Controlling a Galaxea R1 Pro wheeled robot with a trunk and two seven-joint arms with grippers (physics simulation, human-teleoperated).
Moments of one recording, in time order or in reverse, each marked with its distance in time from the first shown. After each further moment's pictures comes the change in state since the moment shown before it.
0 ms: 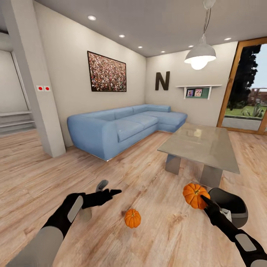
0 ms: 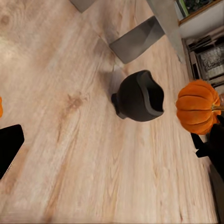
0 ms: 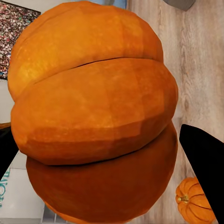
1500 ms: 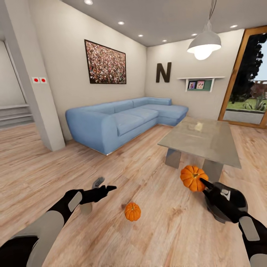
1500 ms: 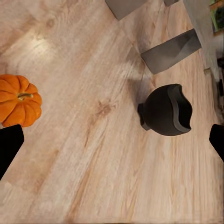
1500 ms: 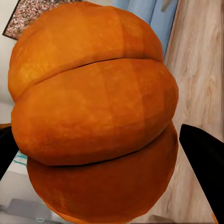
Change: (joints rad) left arm -0.173 0.032 -0.002 0.344 0.017 -0.166 0.031; right arm 0.026 0.045 0.011 -0.381 0.009 0.232 0.049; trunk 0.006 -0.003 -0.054
